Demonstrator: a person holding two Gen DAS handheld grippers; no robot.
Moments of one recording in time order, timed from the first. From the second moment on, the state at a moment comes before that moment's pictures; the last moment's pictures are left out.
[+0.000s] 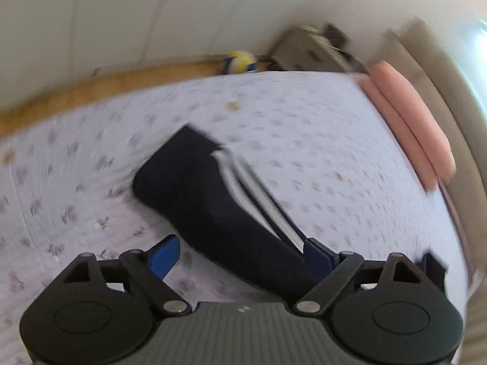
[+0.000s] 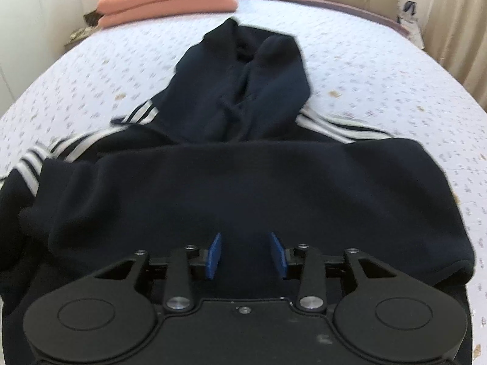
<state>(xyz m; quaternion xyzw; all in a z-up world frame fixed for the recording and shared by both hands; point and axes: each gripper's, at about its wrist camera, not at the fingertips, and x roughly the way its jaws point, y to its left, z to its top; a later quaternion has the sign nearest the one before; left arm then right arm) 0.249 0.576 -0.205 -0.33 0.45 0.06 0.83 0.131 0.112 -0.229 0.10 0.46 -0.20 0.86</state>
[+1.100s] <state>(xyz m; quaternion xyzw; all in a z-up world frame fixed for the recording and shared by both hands) 0.277 0.635 -0.111 -0.18 0.28 0.13 0.93 0.207 0.245 -0.230 0.02 0.47 0.01 0.88</state>
